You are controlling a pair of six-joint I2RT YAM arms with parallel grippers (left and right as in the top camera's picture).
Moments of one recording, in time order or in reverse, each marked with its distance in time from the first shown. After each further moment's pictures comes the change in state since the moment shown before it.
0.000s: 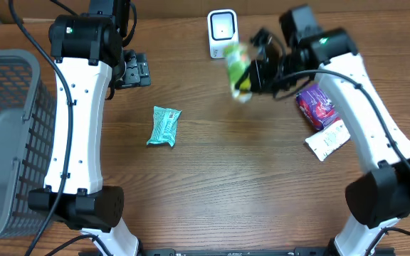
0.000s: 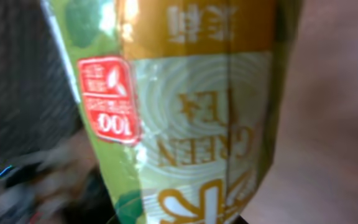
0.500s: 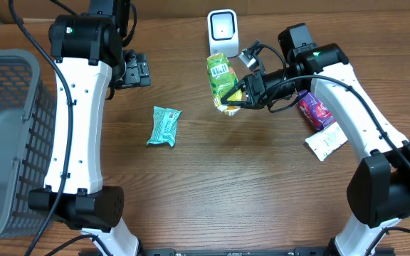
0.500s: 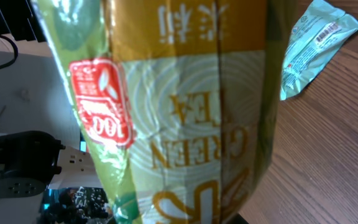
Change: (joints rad) left arm 0.000 0.000 0.000 0.000 0.000 0.000; right arm -0.022 0.000 -0.260 0.124 -0.625 -0.139
